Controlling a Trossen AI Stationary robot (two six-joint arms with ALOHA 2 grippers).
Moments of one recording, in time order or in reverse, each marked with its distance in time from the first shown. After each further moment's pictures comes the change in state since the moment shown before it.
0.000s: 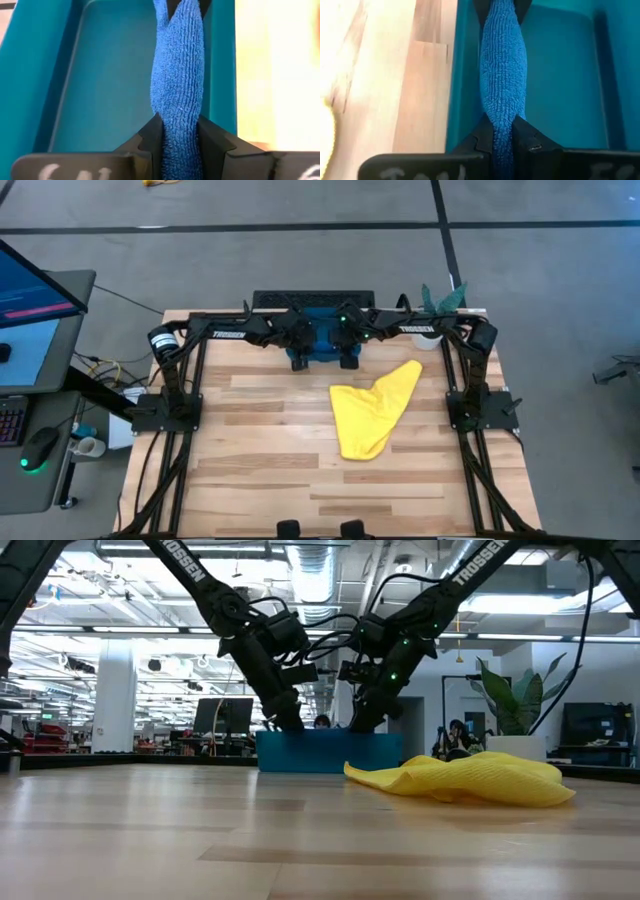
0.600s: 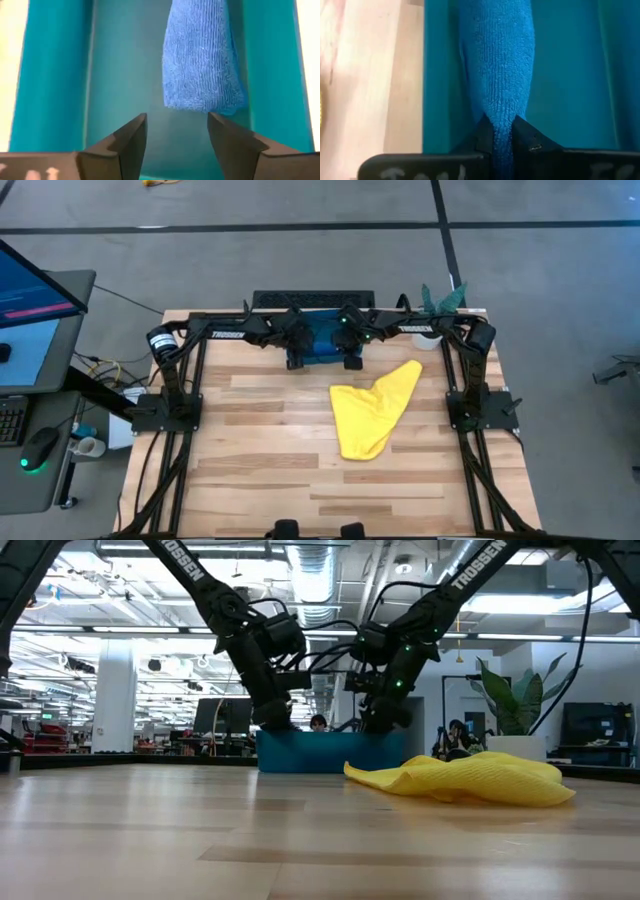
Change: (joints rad) left arm -0.011 -0.010 -0.004 -0.032 -0.107 0.059; right arm 0.007 0.014 -0.005 -0.042 0.016 -0.001
